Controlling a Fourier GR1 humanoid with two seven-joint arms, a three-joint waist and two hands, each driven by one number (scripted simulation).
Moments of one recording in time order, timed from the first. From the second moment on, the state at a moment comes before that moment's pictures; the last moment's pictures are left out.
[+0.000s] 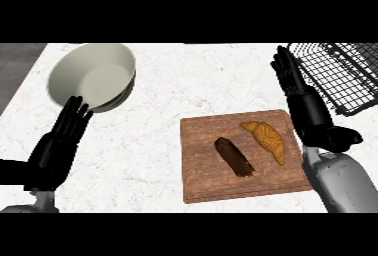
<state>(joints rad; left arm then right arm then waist) -0.01 0.33 -0.10 -1.64 0.39 0.10 -0.01 -0.37 -0.30 0.22 -1.56 -0.11 -0.18 -0.07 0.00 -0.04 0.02</state>
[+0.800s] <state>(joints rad) 0.07 0.26 -0.20 -1.45 0.12 0.30 -0.01 -0.32 -0.45 -0.14 -1.49 -0.19 -0.18 -0.19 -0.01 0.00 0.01</state>
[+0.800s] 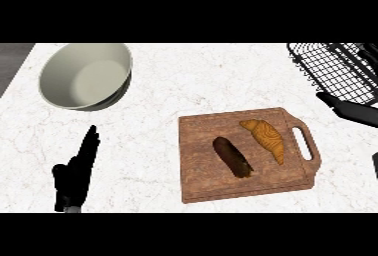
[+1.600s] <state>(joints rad) 0.08 0.23 -0.20 -1.45 0.08 0.33 -0.01 -0.18 -0.85 0.13 -1.88 0.13 0.08 0.37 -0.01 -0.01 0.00</state>
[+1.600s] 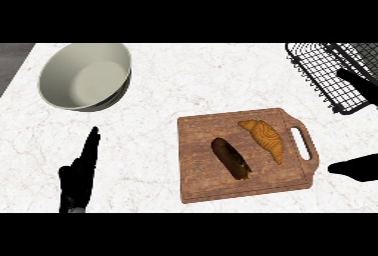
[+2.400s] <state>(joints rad) 0.07 0.21 -0.19 -1.43 0.07 0.29 -0.03 -0.26 -0.67 0.46 -1.99 0.63 0.13 0.84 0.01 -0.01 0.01</state>
